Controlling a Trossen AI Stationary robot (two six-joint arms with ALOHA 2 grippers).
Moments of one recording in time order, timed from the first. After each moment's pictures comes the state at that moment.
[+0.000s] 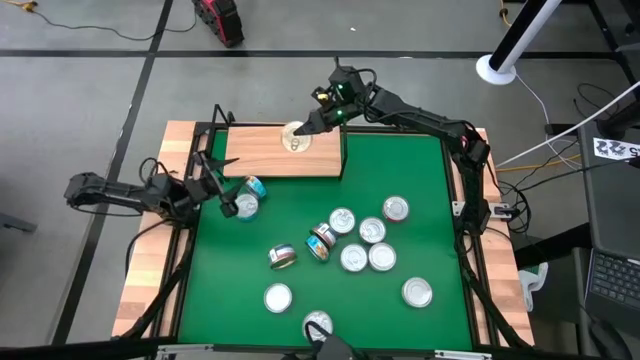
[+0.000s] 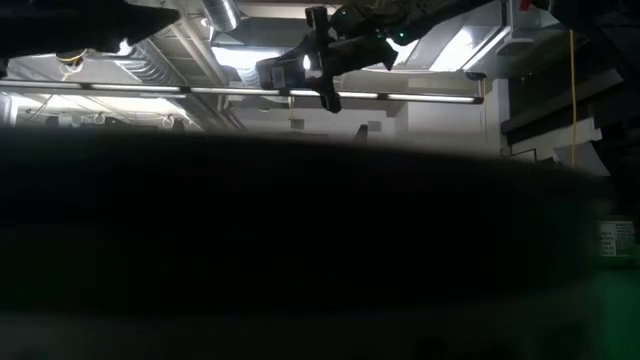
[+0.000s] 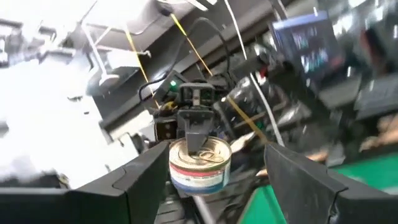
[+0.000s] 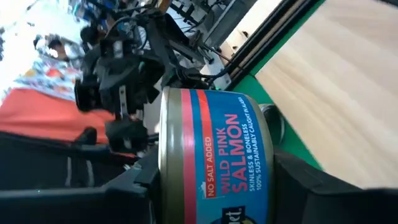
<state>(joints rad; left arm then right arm) -0.08 0.35 0.11 0.64 -0.46 0.72 -0.52 2.00 1.88 -0.35 -0.76 0.69</state>
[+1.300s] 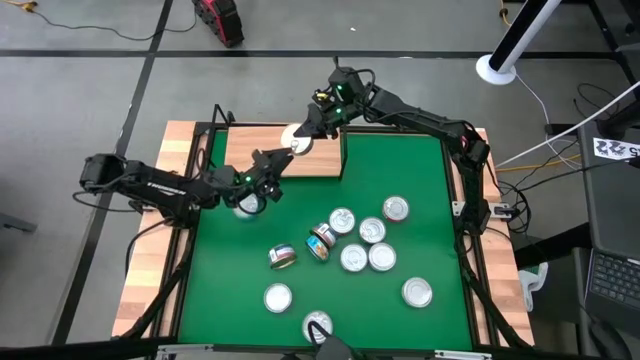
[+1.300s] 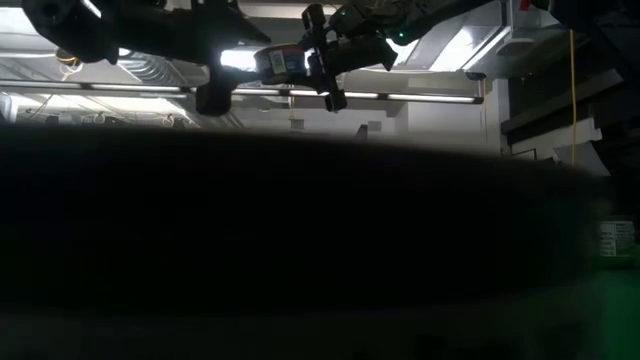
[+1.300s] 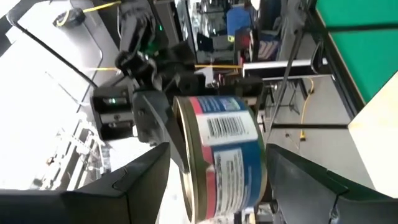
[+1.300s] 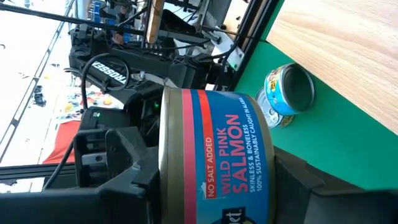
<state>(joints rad) 0.06 1.22 0.46 0.90 -0.64 1.73 -0.52 2.00 1.88 -0.36 -0.83 0.99</state>
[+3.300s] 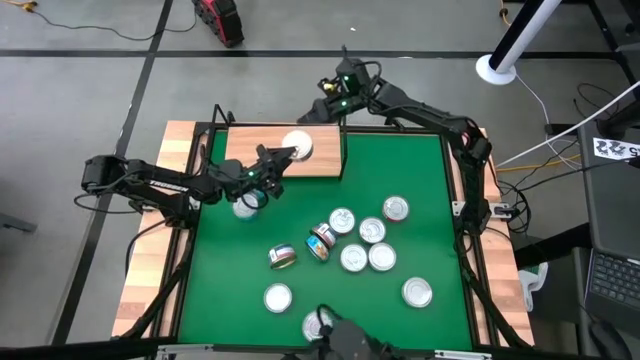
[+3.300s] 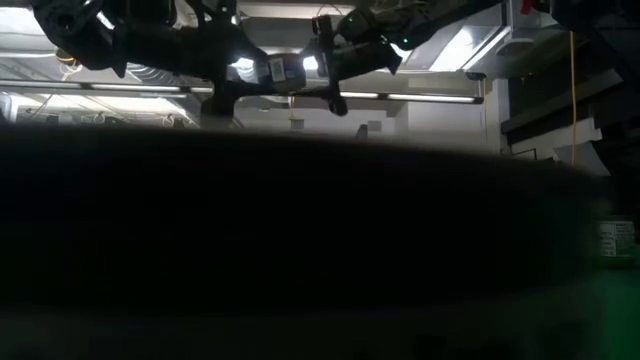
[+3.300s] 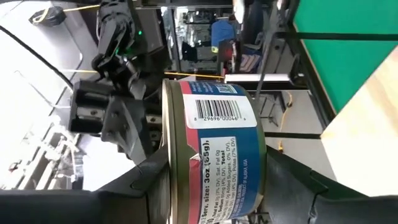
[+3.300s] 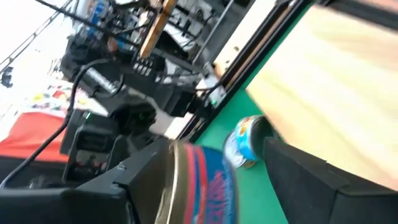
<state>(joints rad) 0.14 1.24 0.46 0.82 -0.51 1.60 -0.59 2.00 1.88 -0.33 -0.76 0.72</state>
